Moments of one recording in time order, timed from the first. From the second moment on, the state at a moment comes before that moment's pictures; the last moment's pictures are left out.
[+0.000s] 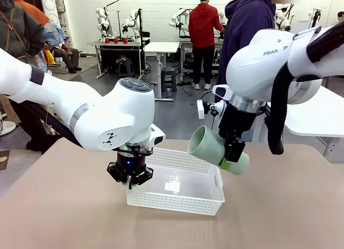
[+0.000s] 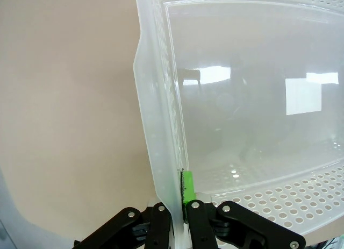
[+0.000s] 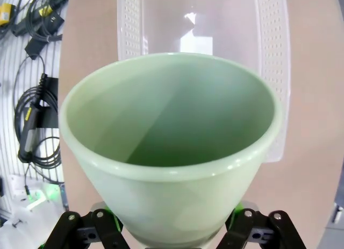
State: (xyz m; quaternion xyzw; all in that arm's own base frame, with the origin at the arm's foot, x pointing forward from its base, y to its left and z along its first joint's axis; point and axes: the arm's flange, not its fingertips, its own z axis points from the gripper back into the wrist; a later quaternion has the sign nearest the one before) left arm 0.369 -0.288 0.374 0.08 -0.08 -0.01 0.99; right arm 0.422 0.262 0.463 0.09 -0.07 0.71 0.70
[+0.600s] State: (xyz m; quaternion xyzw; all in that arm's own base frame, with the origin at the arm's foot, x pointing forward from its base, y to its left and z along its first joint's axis) left arm 0.369 -0.288 0.374 0.08 -0.08 -0.01 0.99; right arm 0.426 0.319 0.427 0.11 -0.05 0.74 0.67
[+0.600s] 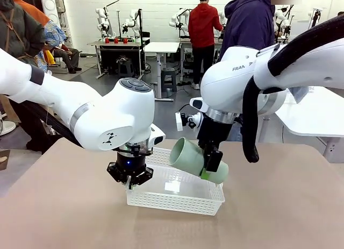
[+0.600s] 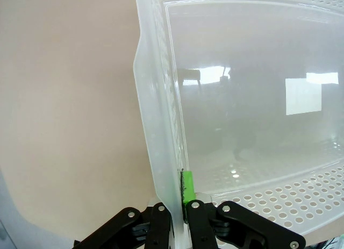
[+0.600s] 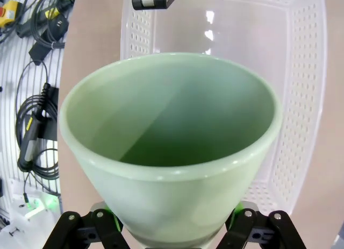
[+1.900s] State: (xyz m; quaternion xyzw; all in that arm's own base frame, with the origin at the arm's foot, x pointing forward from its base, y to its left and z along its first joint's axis) left arm 0.369 -0.288 0.374 0.08 -0.08 -0.01 0.99; right arm 0.447 0.331 0.367 0.18 0.00 0.72 0.68
